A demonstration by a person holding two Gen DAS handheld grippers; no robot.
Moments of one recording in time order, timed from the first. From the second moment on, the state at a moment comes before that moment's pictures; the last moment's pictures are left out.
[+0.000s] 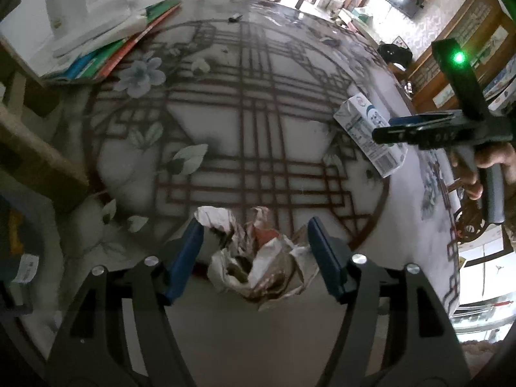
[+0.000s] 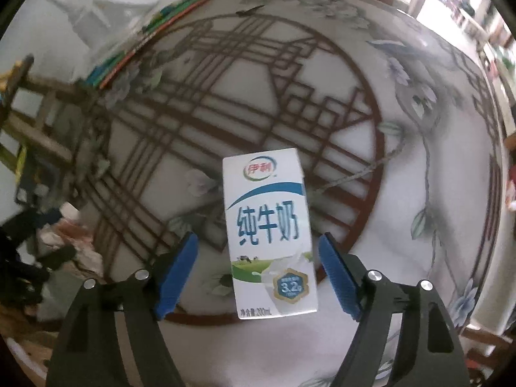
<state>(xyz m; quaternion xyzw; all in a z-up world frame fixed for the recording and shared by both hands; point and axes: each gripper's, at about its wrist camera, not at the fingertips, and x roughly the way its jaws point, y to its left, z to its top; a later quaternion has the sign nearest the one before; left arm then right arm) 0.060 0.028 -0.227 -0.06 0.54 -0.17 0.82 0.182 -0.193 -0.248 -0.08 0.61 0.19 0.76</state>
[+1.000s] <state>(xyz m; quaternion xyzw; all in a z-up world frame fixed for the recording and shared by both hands) 0.044 0.005 -0.191 -0.05 0.50 -0.18 0.84 0.030 -0.183 -0.190 0.09 0.46 0.12 0.87</state>
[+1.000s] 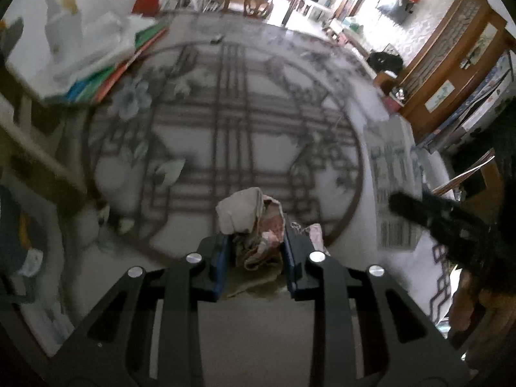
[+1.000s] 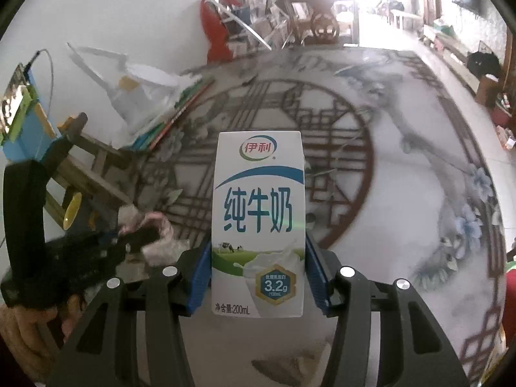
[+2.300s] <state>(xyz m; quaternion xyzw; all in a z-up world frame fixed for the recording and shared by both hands) -0.015 -0.141 -0.130 -0.02 0.44 -0.22 0.87 -0.054 -0.329 -0.161 0.13 0.40 0.07 0.90</state>
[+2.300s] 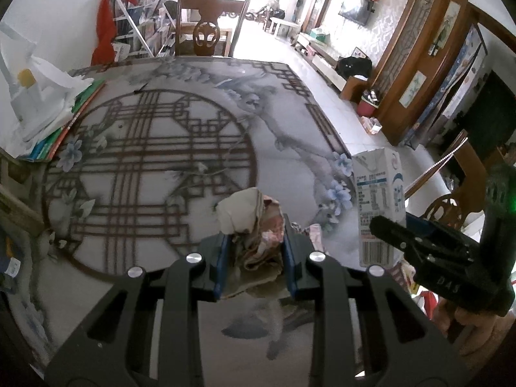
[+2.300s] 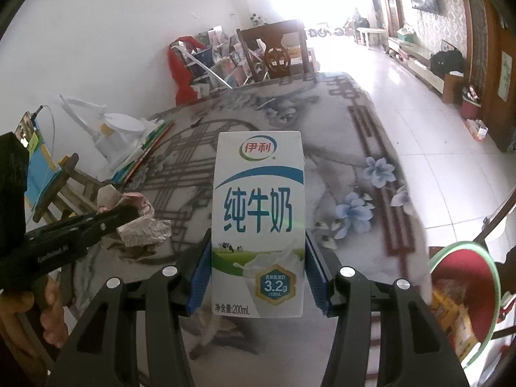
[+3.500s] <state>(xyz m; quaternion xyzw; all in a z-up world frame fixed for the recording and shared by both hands) -0.058 -0.334 -0.118 0.03 0.44 -0.31 0.84 -0.134 -0.510 -0.168 0.19 0.39 -0.02 0.90</state>
